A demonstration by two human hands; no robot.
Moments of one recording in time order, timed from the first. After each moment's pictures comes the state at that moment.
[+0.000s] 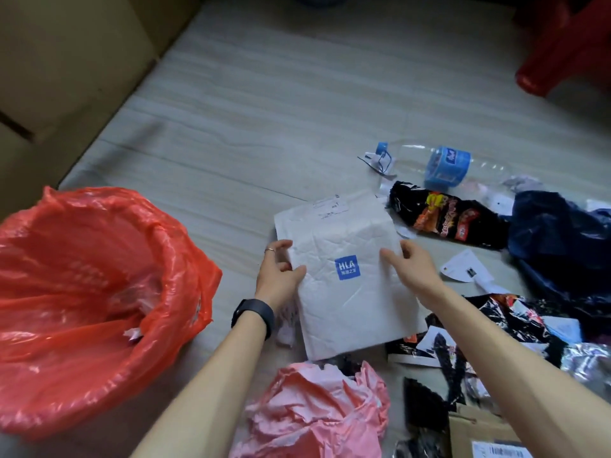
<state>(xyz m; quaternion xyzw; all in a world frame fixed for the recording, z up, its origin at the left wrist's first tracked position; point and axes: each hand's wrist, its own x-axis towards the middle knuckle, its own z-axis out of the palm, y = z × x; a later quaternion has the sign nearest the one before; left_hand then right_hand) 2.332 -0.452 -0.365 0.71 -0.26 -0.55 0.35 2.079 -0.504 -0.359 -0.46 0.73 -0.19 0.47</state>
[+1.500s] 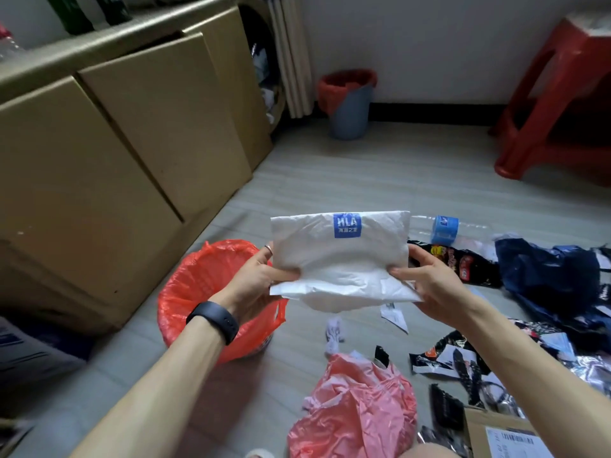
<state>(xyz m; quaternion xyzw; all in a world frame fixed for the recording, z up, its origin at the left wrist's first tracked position) 2.393 -0.329 -0.074 0.53 -0.30 -0.64 0.47 2.103 -0.389 -0.133 -0.30 0.36 -0.40 0.79</state>
